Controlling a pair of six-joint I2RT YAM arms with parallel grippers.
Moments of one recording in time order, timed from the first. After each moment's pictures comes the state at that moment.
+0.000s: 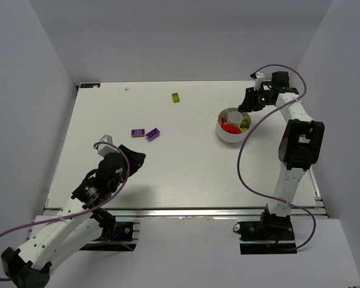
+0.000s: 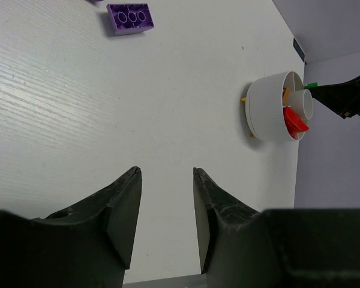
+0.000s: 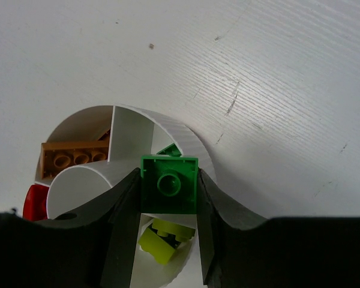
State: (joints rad) left arm -0.63 0.63 0.55 -0.39 -0.36 -1.05; right arm -0.07 2.08 1.75 -0.59 -0.70 -0.30
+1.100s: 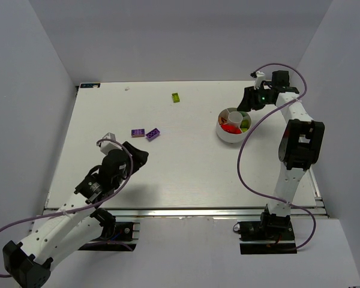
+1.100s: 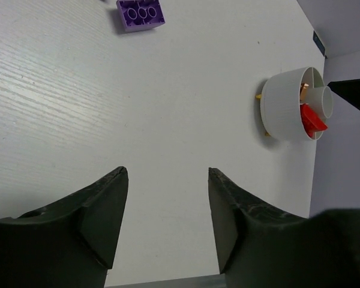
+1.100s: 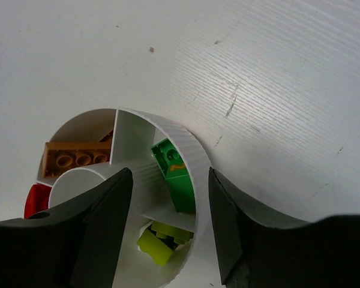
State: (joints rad) left arm -0.63 0.68 0.57 -0.40 -0.36 -1.03; right arm -0.07 2.08 1.76 -0.59 -0.70 -0.30
